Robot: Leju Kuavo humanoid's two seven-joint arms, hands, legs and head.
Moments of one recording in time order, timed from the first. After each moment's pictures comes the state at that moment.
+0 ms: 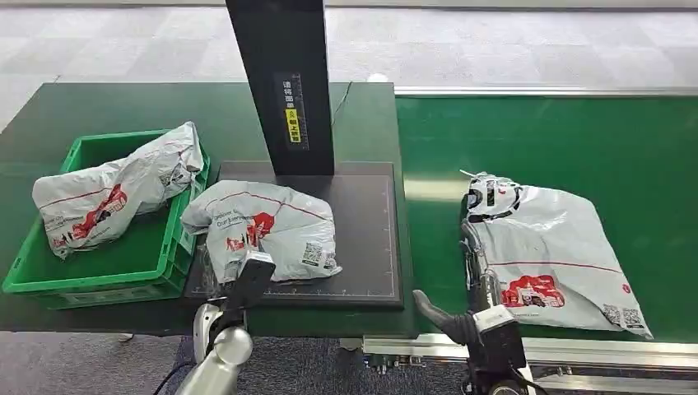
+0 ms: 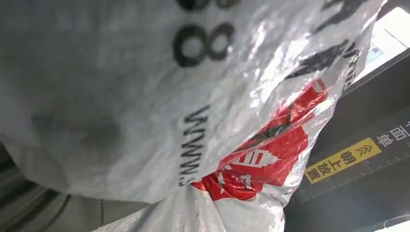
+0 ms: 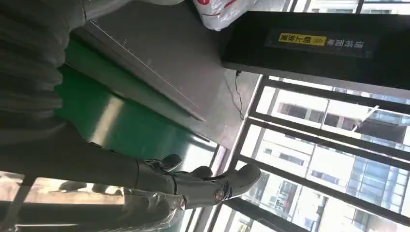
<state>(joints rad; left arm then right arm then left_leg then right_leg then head) -0.24 -0.24 -0.15 -1.04 -0.65 0.55 -0.34 0.09 0.09 0.10 -1.50 0.29 -0.05 -0.50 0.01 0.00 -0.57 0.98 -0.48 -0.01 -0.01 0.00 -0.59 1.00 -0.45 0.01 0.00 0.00</state>
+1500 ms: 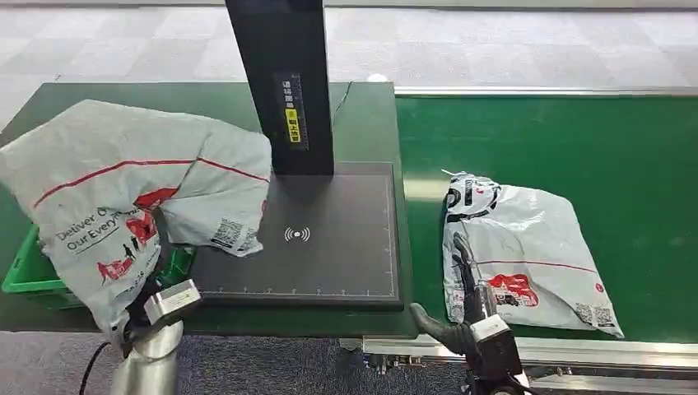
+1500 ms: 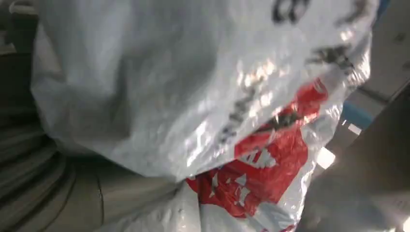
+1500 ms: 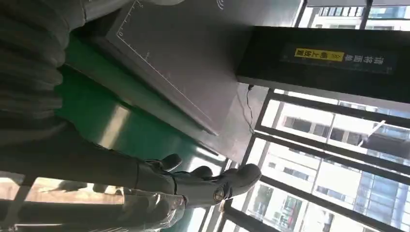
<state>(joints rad) -0.18 -0.24 0.02 -1.69 -0.75 0.63 -0.69 0.08 0.03 0.13 -1.40 0.23 -0.05 -0.56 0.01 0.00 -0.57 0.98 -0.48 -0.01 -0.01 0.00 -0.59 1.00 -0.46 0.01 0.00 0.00</state>
